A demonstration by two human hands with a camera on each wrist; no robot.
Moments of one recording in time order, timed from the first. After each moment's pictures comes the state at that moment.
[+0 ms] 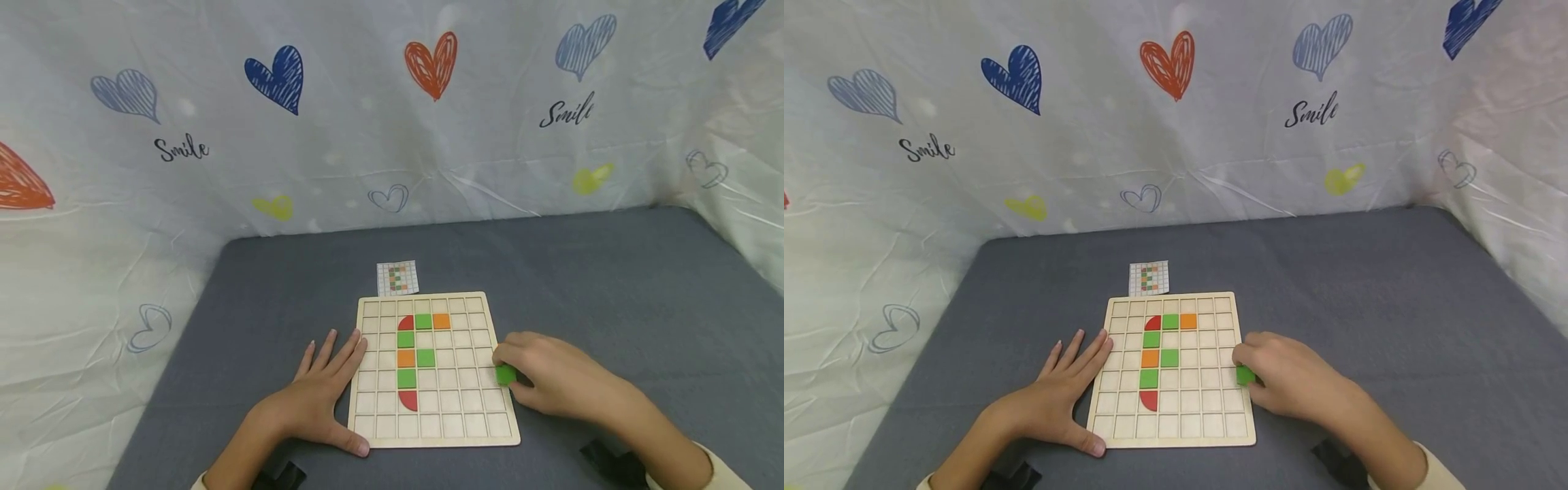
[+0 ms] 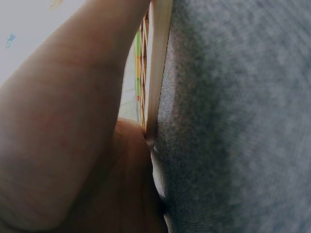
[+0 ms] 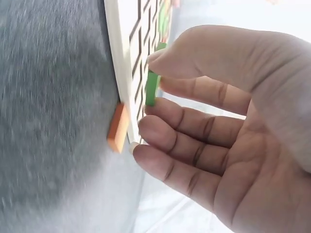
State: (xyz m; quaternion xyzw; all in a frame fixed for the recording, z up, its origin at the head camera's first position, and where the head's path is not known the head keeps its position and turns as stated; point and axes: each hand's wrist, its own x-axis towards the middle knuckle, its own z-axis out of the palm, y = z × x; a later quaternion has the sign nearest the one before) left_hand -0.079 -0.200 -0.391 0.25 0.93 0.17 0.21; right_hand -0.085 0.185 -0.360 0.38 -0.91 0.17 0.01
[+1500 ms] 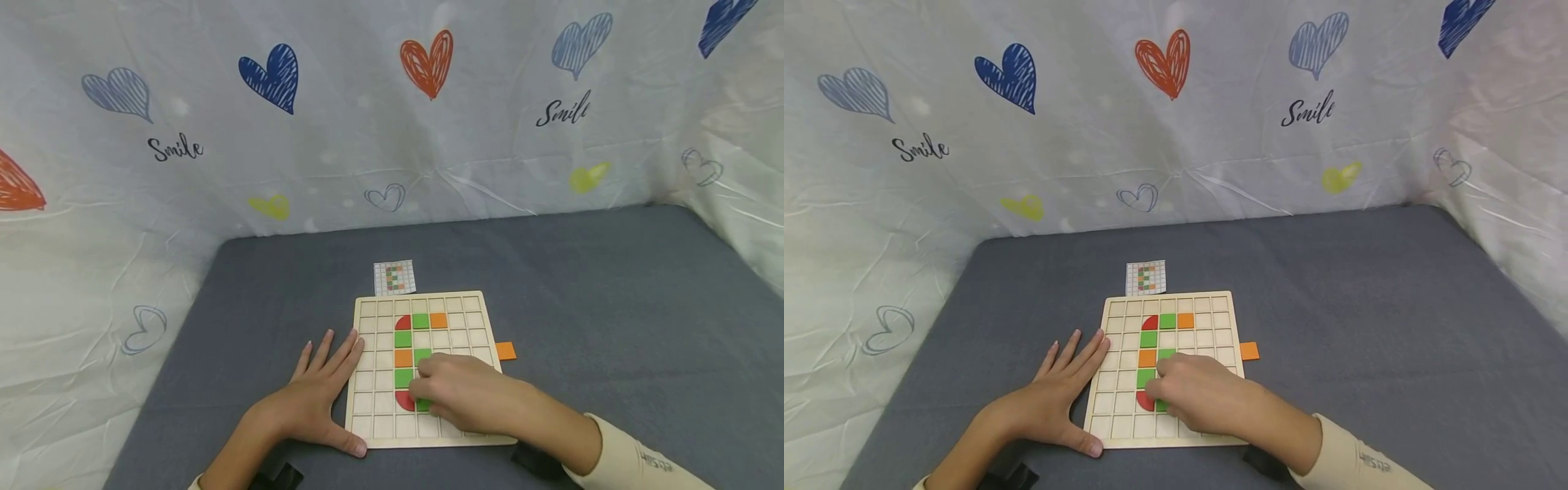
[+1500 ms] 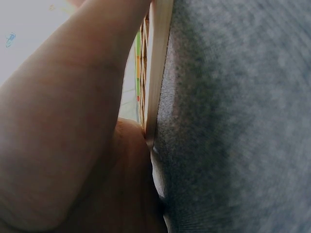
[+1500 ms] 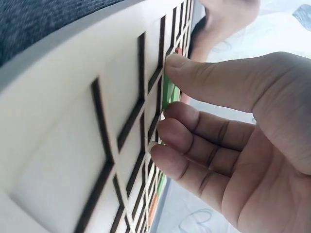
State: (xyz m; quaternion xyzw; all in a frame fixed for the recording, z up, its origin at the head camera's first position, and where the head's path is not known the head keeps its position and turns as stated) left_hand -0.079 -0.198 -0.389 0.25 0.93 0.17 0.21; right_hand -0.085 0.092 -0.362 0.50 -0.85 0.14 -0.06
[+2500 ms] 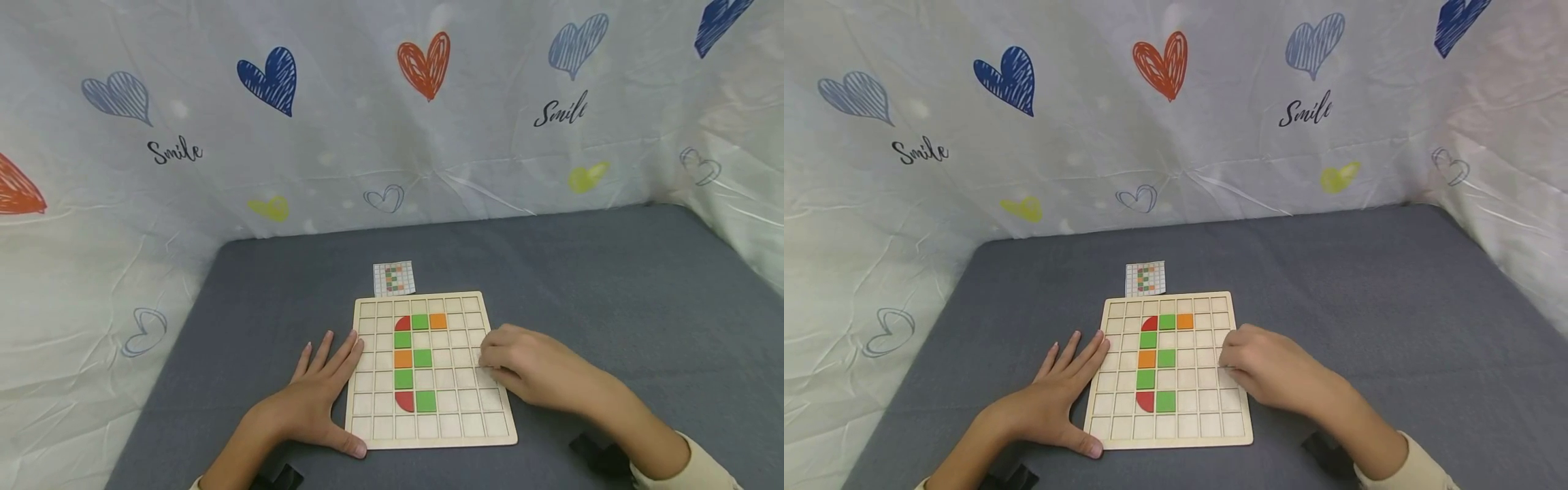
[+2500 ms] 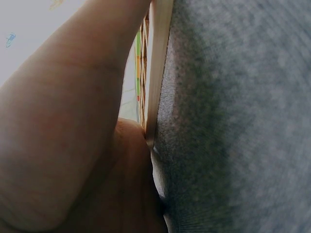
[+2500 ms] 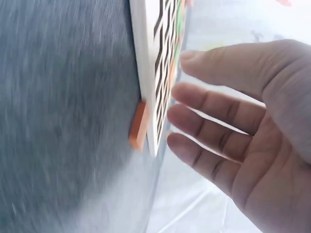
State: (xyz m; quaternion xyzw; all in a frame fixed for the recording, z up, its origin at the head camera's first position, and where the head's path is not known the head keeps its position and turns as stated) left_hand -0.078 -0.198 -0.390 0.25 0.93 0.18 0.21; right_hand -0.096 0.179 -0.367 0.44 -0.87 0.20 0.07
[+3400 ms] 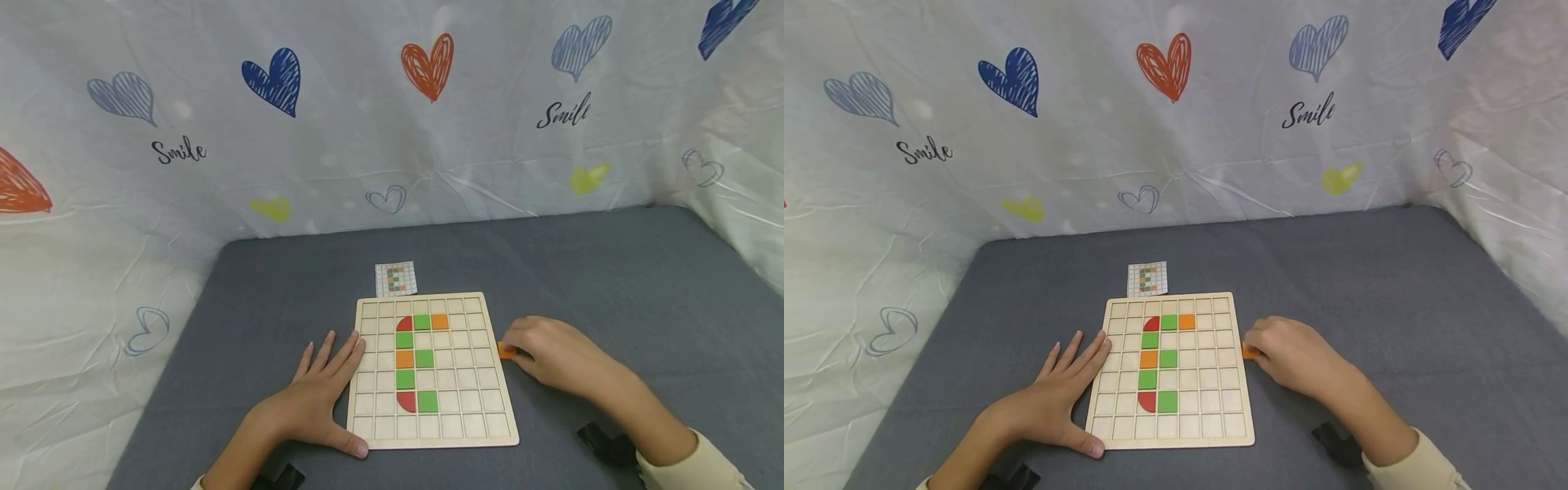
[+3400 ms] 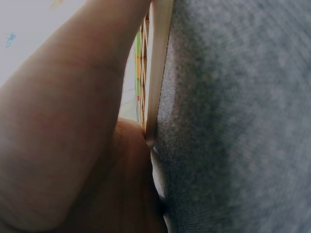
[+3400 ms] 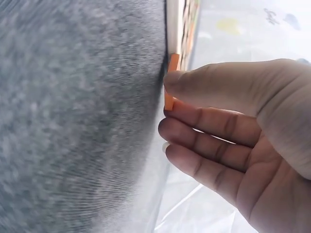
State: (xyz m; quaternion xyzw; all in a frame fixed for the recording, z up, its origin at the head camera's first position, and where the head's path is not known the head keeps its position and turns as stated) left_hand -0.078 -0.200 -0.393 0.26 0.93 0.18 0.20; right_hand -0.109 0.199 -0.373 0.37 -0.92 0.15 0.05
